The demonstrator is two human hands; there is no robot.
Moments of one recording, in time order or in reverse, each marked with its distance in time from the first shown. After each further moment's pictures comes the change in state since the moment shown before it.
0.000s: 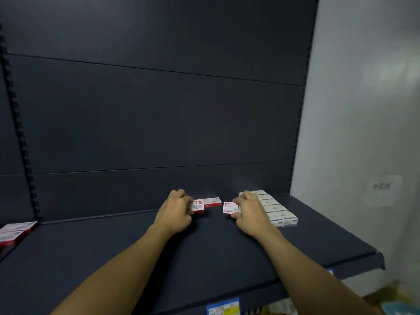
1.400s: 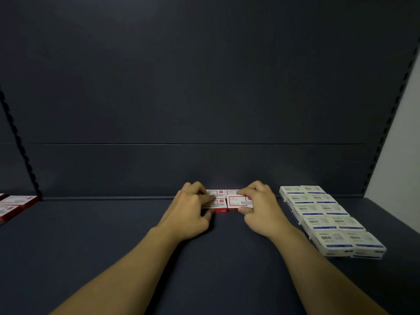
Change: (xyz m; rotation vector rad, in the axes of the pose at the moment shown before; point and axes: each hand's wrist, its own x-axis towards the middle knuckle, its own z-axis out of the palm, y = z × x) left_hand 0.030 -0.020 0.059 0.064 0.041 -0.017; right_hand 0.091 0.025 0.096 0.278 -0.097 -0.186
